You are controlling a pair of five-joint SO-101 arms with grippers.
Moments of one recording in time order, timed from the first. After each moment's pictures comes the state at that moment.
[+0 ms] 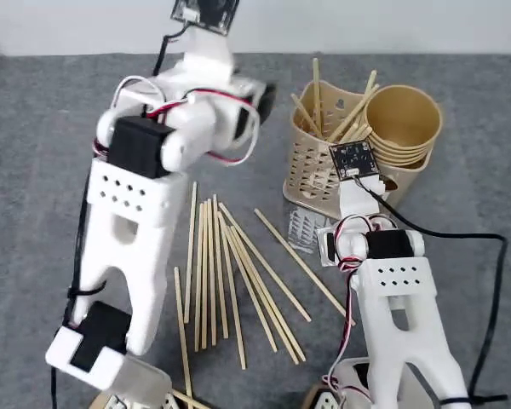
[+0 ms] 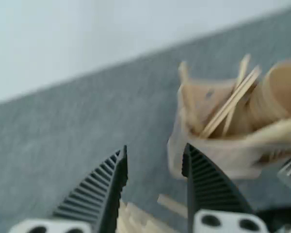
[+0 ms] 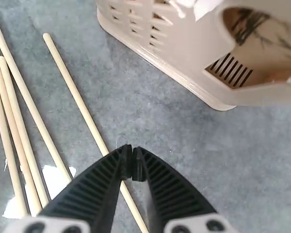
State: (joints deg) left arm 18.0 3.5 -37.8 89.1 3.9; right arm -7.1 -36.0 48.2 60.8 5.4
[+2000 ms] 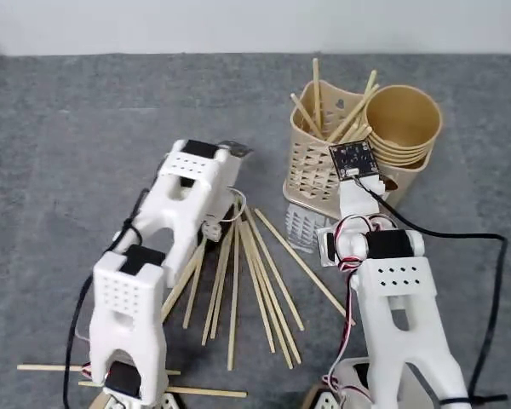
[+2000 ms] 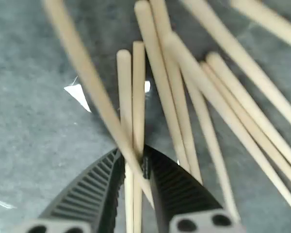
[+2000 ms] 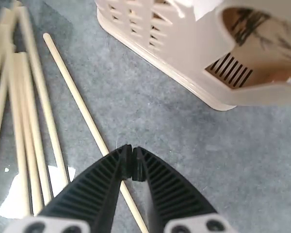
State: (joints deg) left arm 13.9 36.8 -14.9 95.3 -2.4; right arm -7.1 -36.0 48.2 60.8 5.4
